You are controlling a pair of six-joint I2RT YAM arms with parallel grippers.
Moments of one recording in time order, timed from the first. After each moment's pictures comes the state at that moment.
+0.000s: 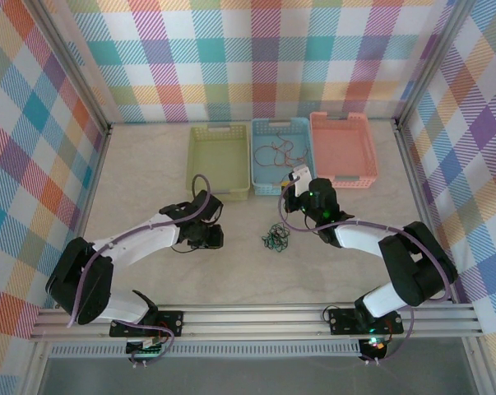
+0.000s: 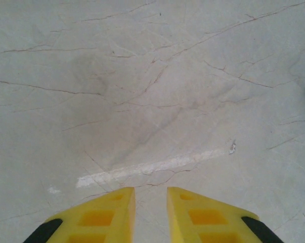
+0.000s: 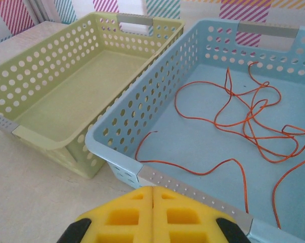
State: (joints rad) left arm -0.63 1.40 0.83 -0.66 0.08 -0.58; right arm 0.50 1.50 0.61 0.55 -0.07 0.06
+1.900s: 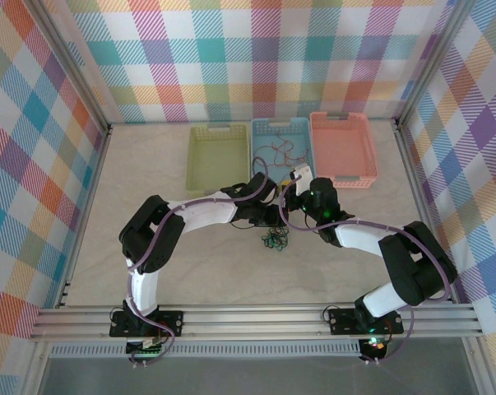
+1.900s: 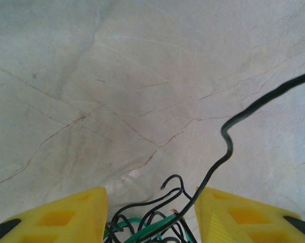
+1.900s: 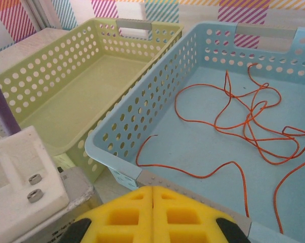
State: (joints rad) left arm -0.80 1.95 1.31 -0.35 0.27 -0.66; right arm 0.50 1.50 0.61 0.56 -0.08 0.08
